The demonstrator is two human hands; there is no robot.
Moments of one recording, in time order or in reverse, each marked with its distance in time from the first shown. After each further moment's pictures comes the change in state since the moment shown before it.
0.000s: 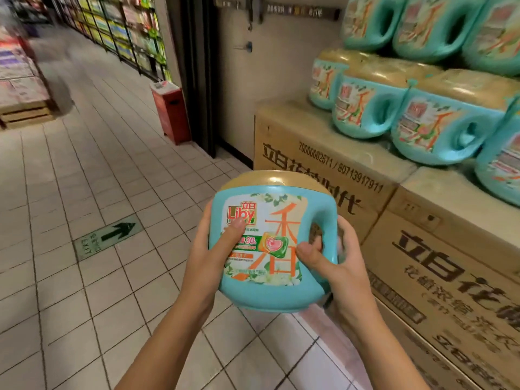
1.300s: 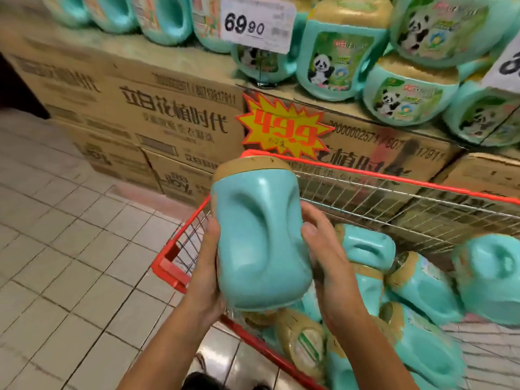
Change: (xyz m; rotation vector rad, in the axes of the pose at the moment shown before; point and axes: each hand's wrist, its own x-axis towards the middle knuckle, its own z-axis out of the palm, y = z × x) left_hand -0.558 -0.140 0.404 -0.299 -0.434 -0.573; right_hand -0.583 -0.093 -0.423 -0.040 0.398 0.026
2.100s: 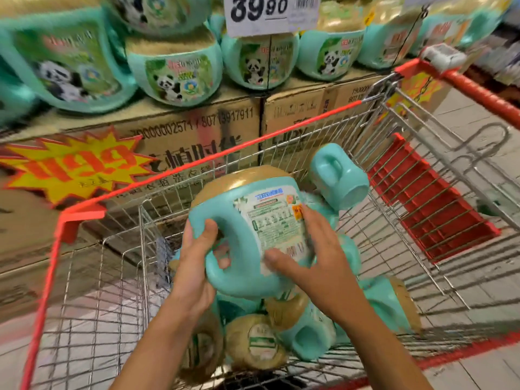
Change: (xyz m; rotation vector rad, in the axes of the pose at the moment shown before) left_hand 0.102 -0.087 0.107 0.206 -0.446 -0.363; right_hand -0.045 0.012 -0.116 -0.616 0.770 0.039
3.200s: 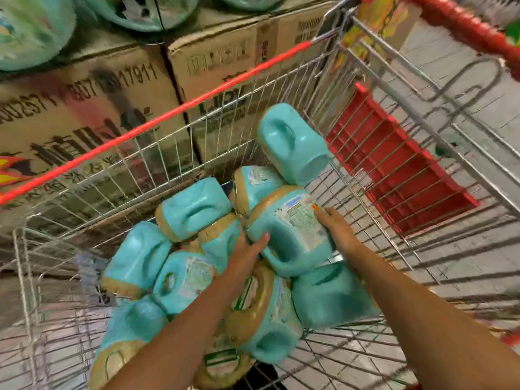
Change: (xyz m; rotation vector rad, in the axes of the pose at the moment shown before) left_hand 0.118 -0.209 0.043 0.479 -0.033 -0.390; right_hand 0.110 0.270 -0.064 0.314 0.101 0.663
